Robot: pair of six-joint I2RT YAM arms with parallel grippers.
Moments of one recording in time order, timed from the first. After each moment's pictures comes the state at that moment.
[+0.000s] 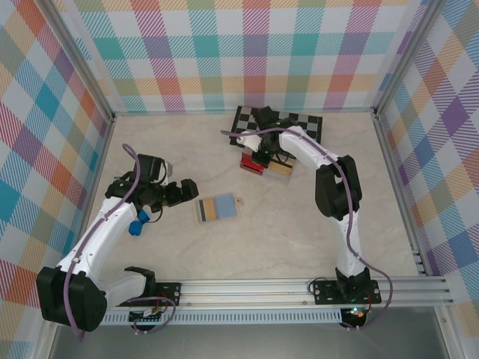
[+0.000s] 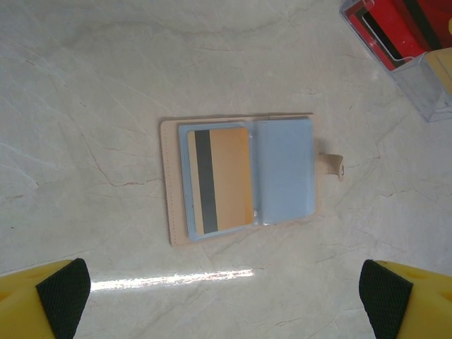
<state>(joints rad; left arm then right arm) -0.21 1.13 0.93 -0.84 0.25 -0.50 0.50 2.20 1.93 -0.92 -0.13 -0.65</state>
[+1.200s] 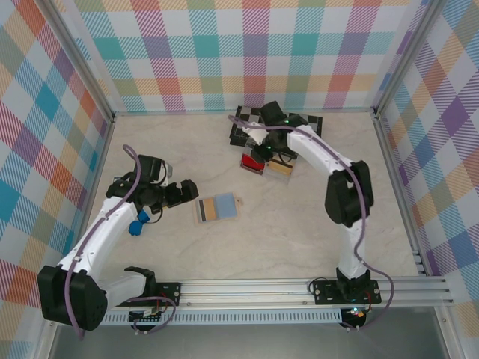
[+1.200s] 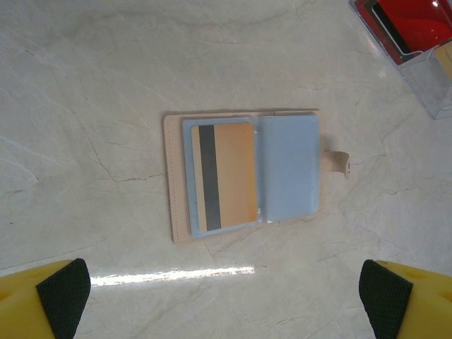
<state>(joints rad) -0.21 1.14 0.92 -0.84 0.25 -0.50 0.50 2.00 1.80 -0.87 -0.18 -0.34</state>
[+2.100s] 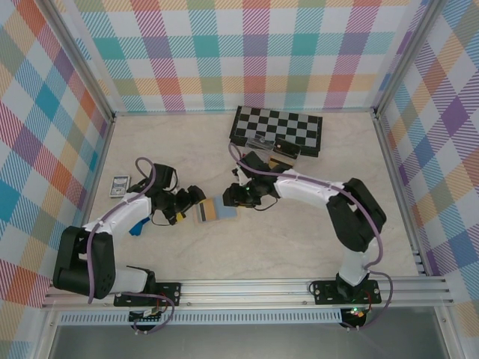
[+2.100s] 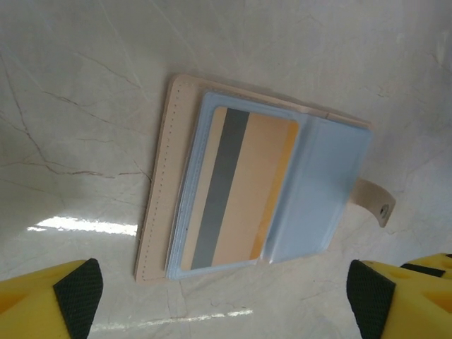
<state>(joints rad) -0.21 1.35 0.74 -0.53 0.39 -0.80 0.78 1.85 1.27 -0.45 -0.42 0.70</state>
